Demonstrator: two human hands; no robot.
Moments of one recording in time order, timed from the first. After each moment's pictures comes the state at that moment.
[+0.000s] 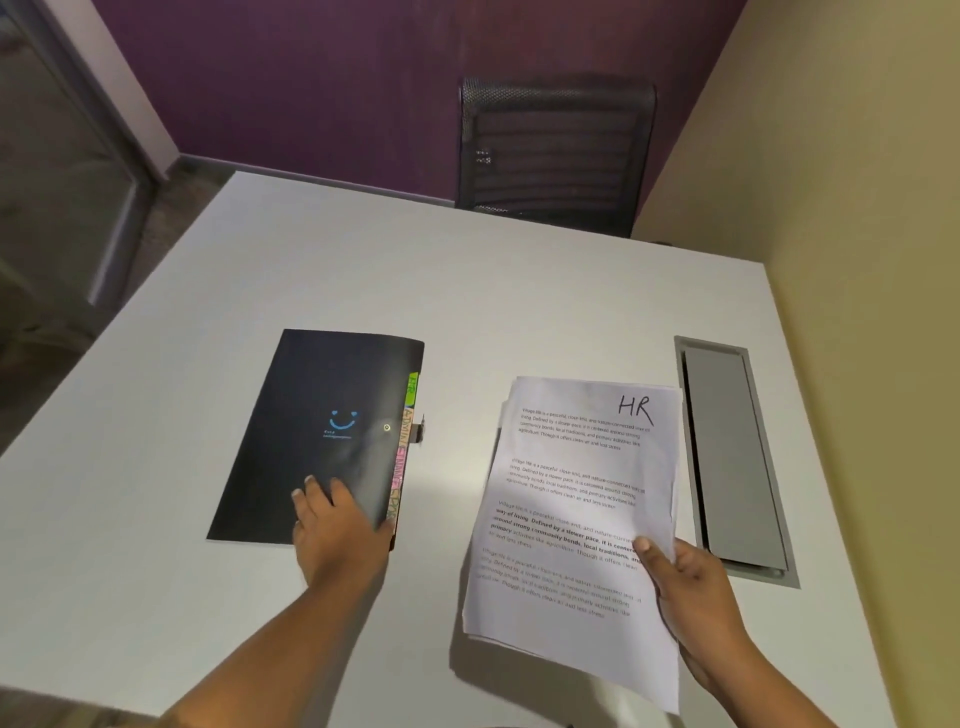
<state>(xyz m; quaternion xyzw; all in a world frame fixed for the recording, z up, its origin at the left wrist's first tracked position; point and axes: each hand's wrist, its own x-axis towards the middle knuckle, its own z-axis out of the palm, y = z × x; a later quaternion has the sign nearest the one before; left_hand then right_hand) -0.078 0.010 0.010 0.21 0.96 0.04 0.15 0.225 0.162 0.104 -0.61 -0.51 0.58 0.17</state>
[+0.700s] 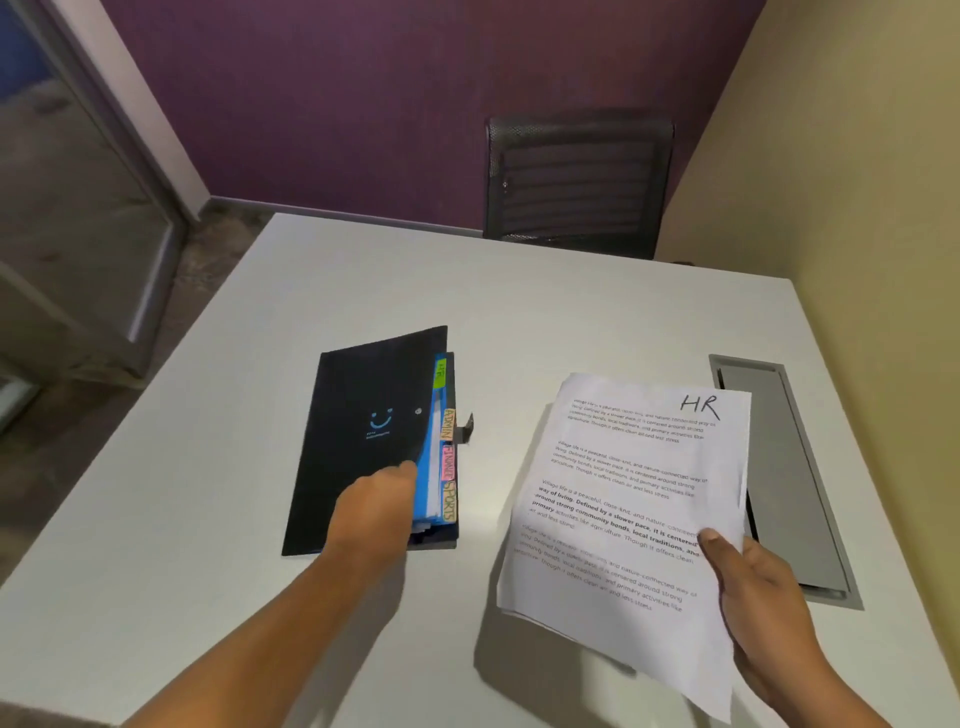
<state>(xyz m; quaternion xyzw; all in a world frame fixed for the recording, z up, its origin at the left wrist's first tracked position) -0.140 0.021 0.096 0.45 0.87 -0.03 0.21 0.186 0.144 0.151 -0.61 -0.45 0.60 0.26</state>
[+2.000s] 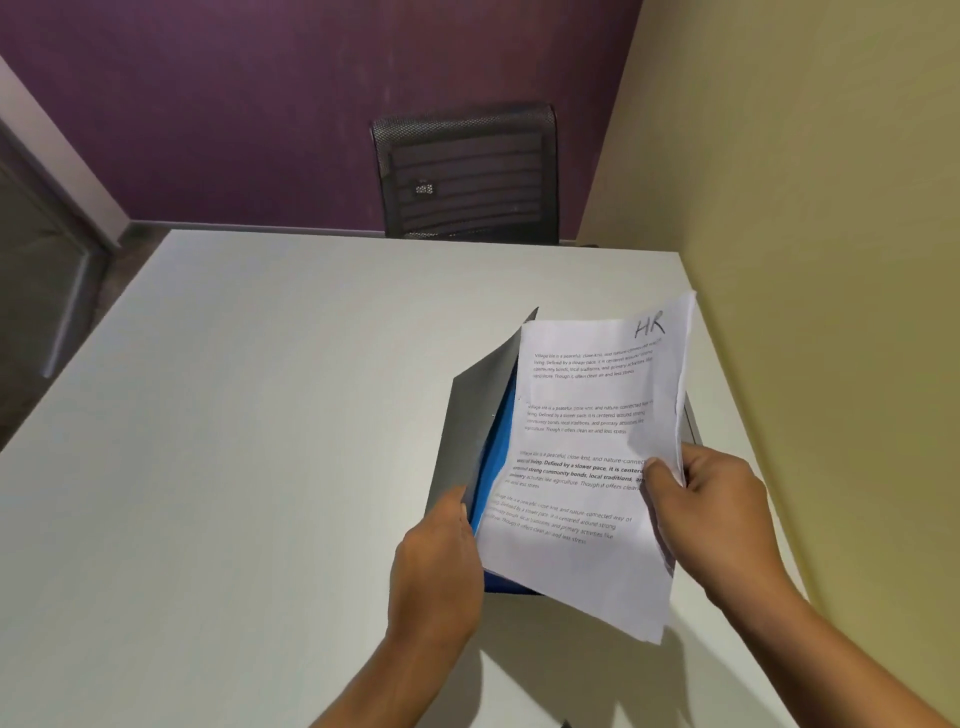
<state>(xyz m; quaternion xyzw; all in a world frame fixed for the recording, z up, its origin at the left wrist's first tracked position) 0.095 0.068 0.166 0.29 0.85 0.35 0.27 0.258 0.190 0.229 -0.61 -0.69 0.32 0.23</state>
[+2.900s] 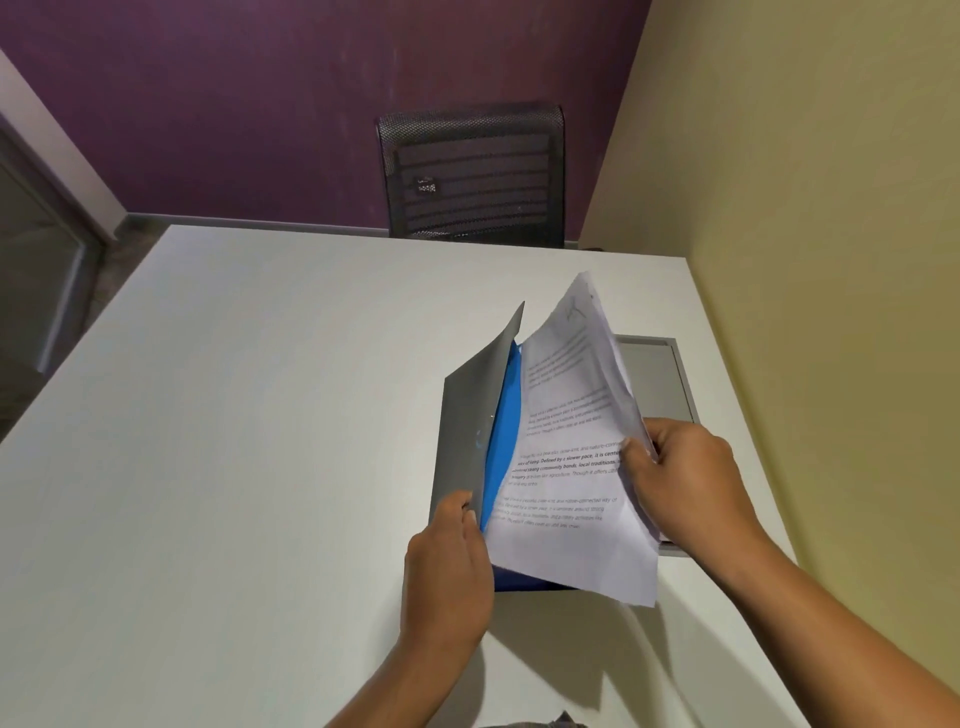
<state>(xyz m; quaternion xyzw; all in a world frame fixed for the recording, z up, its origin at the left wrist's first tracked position) 0.087 0.074 0.164 0.32 0.84 0.36 0.24 0.224 0.217 0.235 -0.55 -0.77 0.28 0.15</state>
